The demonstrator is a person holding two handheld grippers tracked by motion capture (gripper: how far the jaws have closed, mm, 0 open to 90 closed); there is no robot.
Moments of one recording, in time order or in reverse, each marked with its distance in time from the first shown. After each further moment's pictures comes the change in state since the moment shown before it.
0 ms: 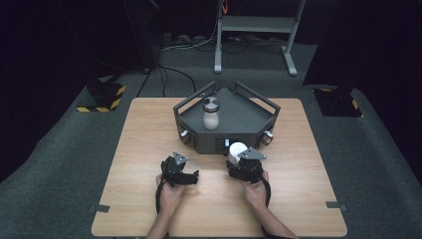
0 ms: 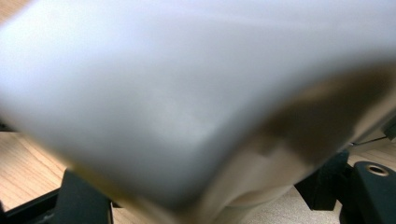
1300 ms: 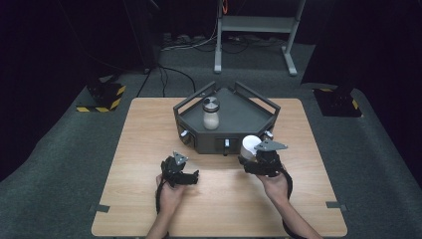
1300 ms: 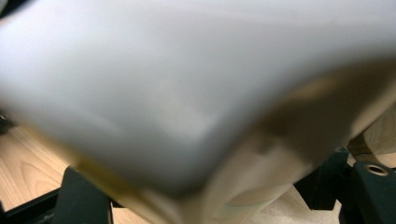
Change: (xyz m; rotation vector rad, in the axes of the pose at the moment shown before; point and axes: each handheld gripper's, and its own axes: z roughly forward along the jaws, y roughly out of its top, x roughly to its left) left arm -0.001 0.000 0.000 0.000 0.002 -0.001; right arm -0.059 0.032 -0.050 -0.001 0.120 -0.037
